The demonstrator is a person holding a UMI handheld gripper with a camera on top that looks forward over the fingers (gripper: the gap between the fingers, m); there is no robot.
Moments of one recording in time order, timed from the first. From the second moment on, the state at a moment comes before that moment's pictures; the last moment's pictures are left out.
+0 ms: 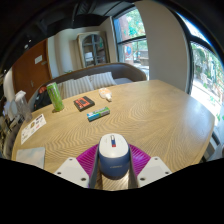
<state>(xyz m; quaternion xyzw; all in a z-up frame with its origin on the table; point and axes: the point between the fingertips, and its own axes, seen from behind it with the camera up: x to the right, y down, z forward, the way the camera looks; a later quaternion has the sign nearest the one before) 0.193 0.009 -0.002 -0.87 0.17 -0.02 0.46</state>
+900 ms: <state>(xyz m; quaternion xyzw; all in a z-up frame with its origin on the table) -0.140 -0.014 -0.009 -0.88 0.04 0.02 0.46</state>
